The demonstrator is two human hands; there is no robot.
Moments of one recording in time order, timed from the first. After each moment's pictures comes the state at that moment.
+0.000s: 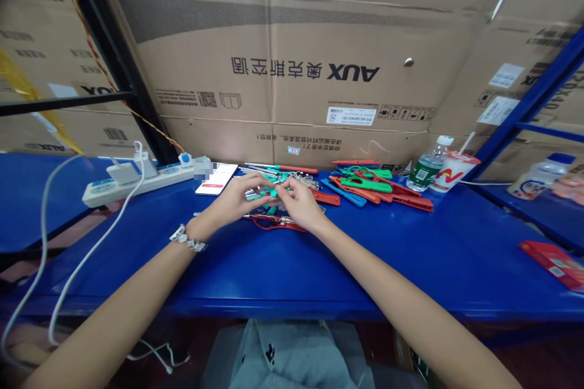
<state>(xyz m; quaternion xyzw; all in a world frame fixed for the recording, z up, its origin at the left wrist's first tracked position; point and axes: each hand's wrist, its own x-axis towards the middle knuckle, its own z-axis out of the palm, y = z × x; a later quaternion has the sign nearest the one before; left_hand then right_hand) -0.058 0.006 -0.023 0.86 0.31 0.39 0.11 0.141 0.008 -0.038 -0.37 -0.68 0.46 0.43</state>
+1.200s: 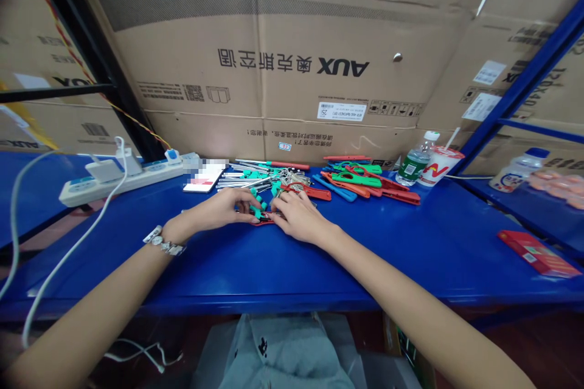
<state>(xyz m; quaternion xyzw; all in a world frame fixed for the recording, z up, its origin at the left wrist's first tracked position) -0.072 0.005 -0.037 0.86 0.37 0.23 0.26 0.172 -0.014 -0.046 -0.37 -0.92 0.02 0.16</state>
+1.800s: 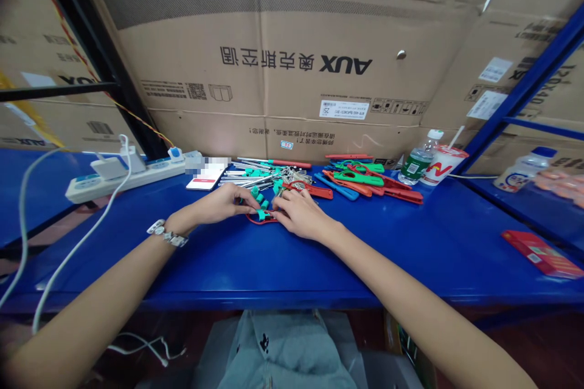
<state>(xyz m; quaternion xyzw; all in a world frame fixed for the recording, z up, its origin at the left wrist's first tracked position) -0.077 0.012 -0.034 0.86 0.36 0.20 0.29 0.174 -0.014 -0.042 -0.36 -0.92 0.03 0.14</state>
